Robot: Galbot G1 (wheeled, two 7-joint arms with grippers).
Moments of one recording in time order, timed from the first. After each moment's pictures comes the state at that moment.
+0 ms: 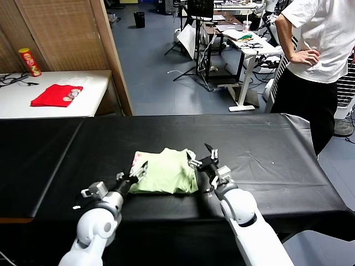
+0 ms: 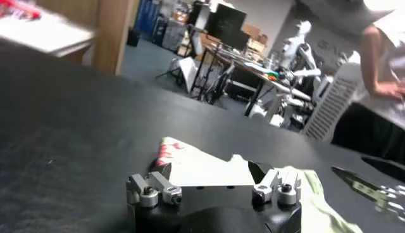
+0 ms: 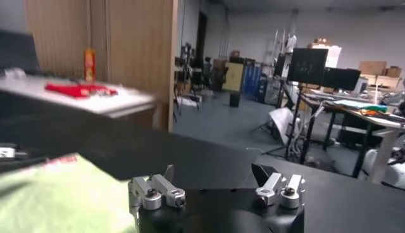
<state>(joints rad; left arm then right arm) 1.24 -1.32 -0.48 -1.88 -0.76 0.38 -0.12 -1.04 1.32 0.23 1.81 0.13 -0.30 -0.07</state>
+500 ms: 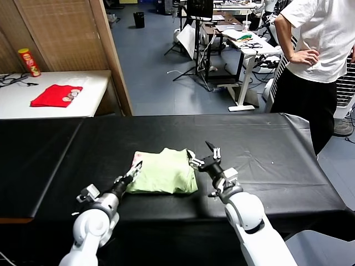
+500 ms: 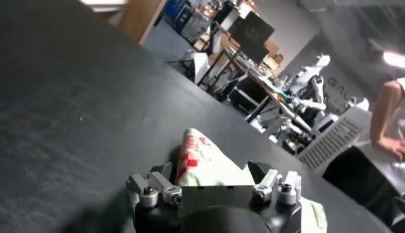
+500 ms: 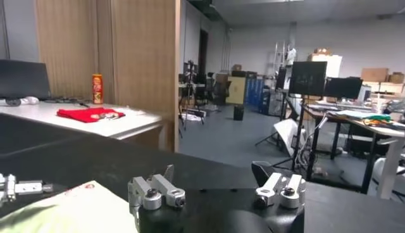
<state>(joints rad) 1.25 -1.34 -0.53 -1.84 -0.99 0.38 -0.14 -1.08 1.32 0.25 1.89 0.15 -0.30 -0.08</state>
